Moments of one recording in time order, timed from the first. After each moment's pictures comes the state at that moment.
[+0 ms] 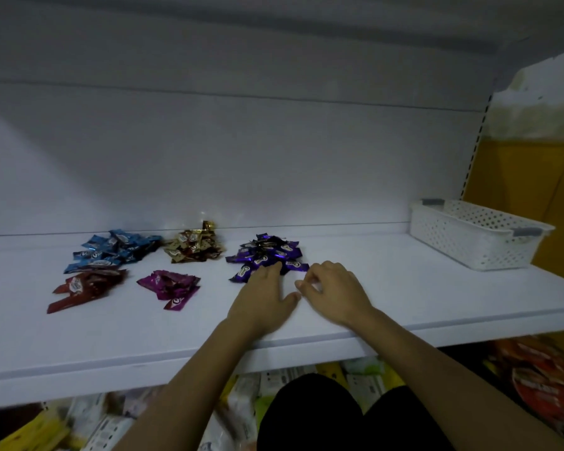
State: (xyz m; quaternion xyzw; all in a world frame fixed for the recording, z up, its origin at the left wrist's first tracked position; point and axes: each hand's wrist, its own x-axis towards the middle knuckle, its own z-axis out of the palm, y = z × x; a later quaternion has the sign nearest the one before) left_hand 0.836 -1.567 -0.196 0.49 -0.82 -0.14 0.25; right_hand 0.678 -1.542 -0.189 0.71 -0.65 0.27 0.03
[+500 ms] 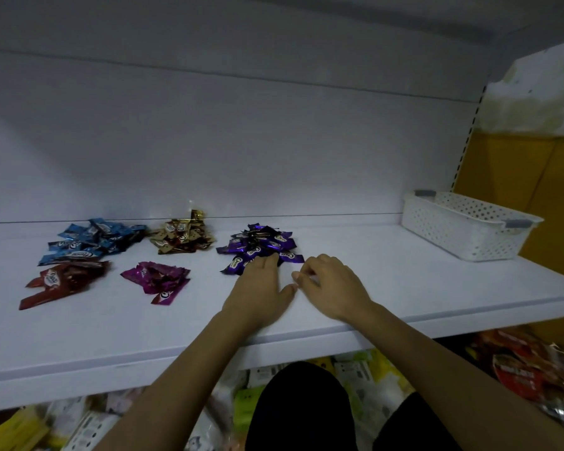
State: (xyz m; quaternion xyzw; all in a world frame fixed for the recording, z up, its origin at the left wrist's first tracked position) left_hand 0.835 -1.572 -0.200 0.47 -0.83 -0.12 0.25; right_hand 0.683 -1.536 -0.190 0.71 -0.66 0.25 0.03
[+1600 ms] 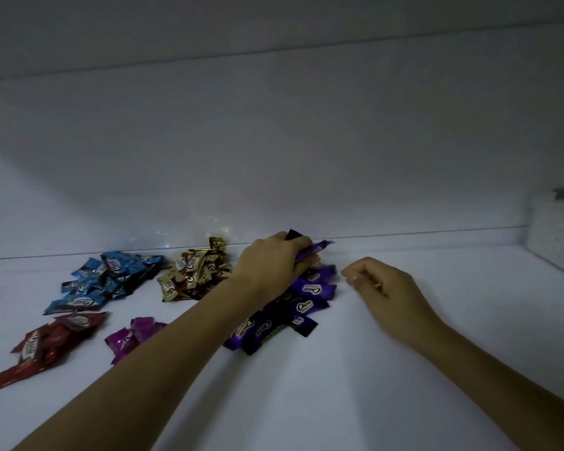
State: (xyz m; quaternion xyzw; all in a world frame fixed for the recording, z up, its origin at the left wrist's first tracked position) left_hand 0.811 -1.719 -0.146 0.48 -0.85 0.08 0.19; right_hand 0.617 -1.663 -0.191 0.70 -0.54 0.45 -0.17
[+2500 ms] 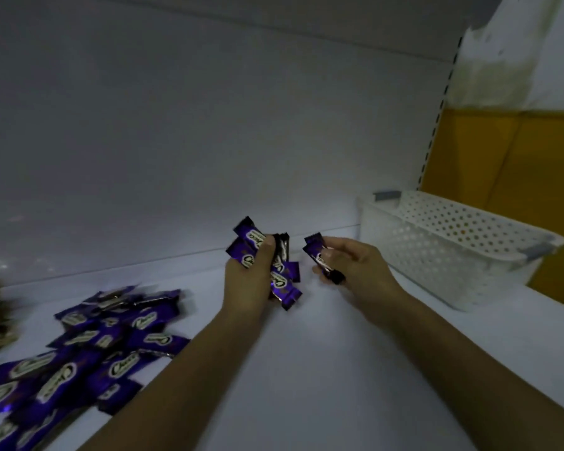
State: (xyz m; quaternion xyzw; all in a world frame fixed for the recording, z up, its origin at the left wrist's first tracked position) left_hand 0.626 -1.725 -0.186 0.35 -0.48 -0.60 0.54; right_hand 0.483 -1.664 -0.171 0.42 -0.54 0.65 -0.33
